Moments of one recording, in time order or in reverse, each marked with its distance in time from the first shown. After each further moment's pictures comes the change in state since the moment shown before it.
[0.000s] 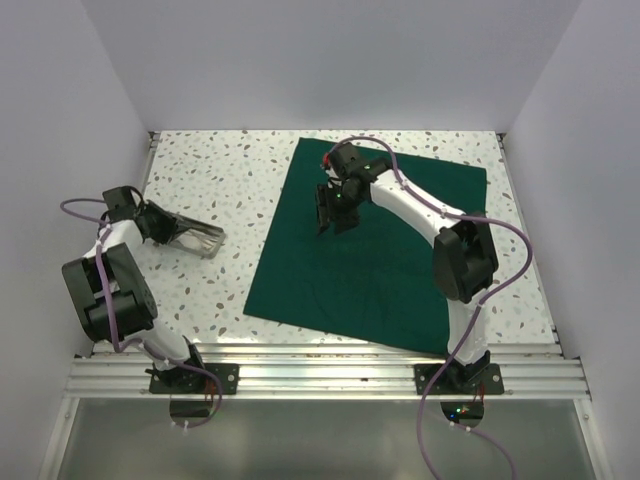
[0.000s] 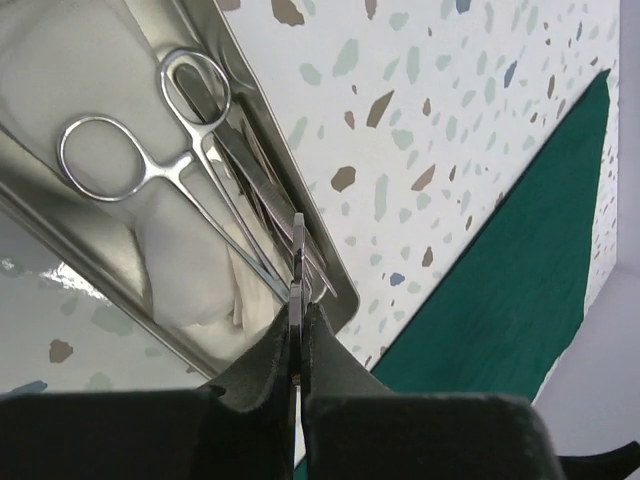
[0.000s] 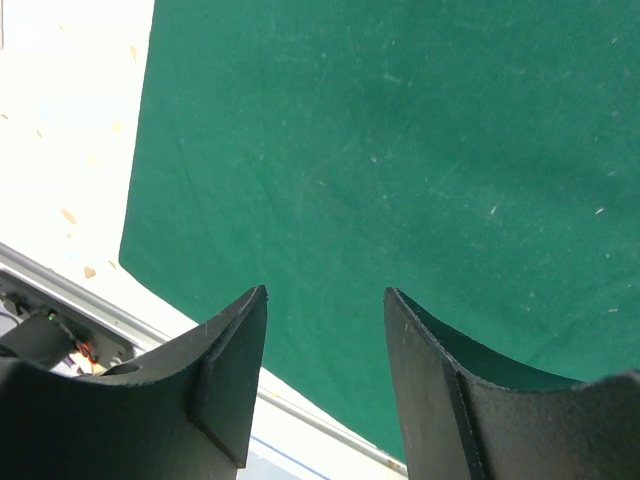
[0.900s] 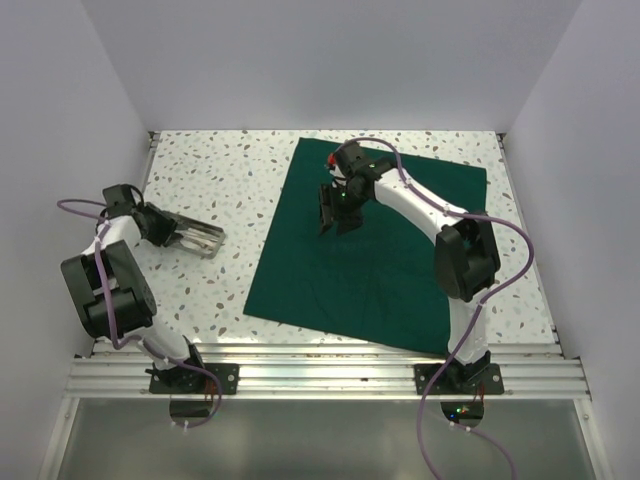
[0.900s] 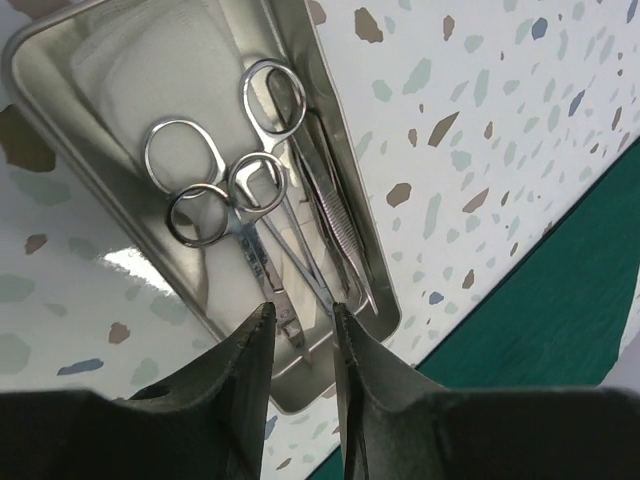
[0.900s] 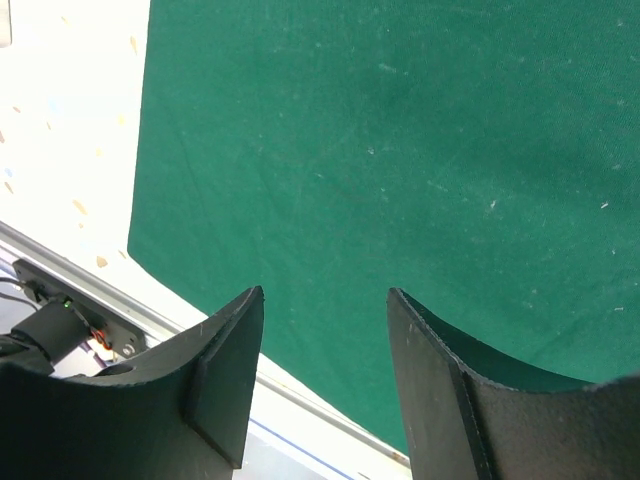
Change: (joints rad) left arm 0.000 0.061 0.063 -0.089 -0.105 0.003; right arm -0.033 0.000 -0.022 0.000 -0.062 0.000
